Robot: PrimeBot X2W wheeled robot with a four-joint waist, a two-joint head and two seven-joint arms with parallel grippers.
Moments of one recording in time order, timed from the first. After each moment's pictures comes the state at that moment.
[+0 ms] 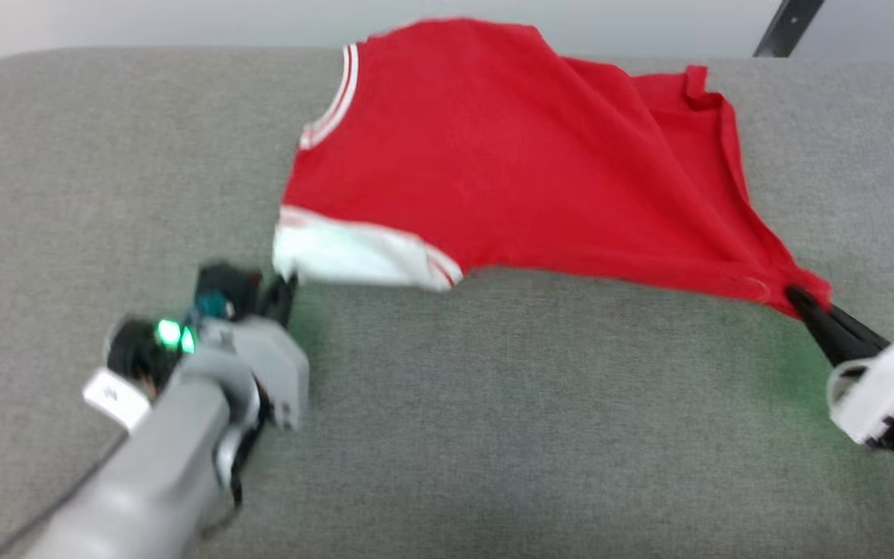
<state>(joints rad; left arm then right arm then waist) -0.78 0.40 -0.86 0.82 -0.74 0.05 -0.22 -0.43 -0.59 0.42 0.29 1.01 0.13 0.12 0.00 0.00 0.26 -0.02</state>
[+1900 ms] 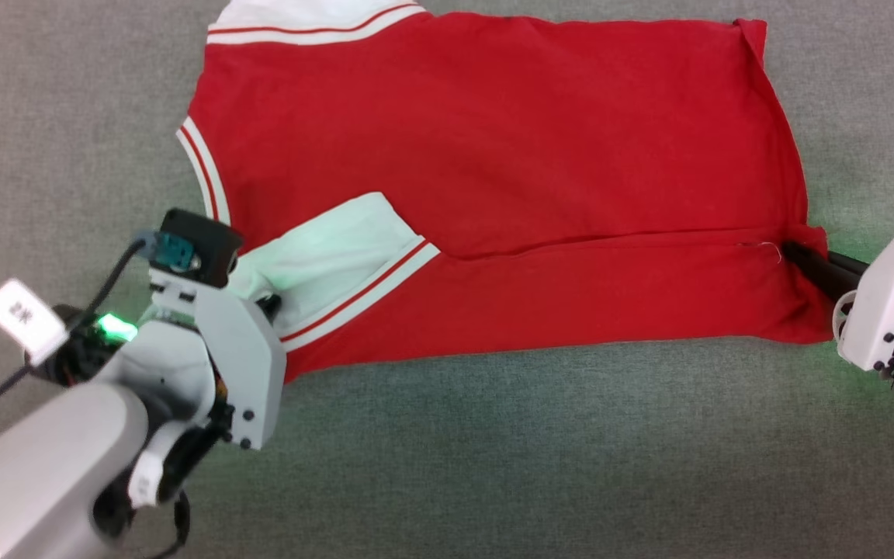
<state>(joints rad) -0.68 0.84 -0.81 -0.21 -0.88 0.42 0.59 -0.55 -0.49 0.22 0.22 0.77 0.13 0.63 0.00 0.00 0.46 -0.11</state>
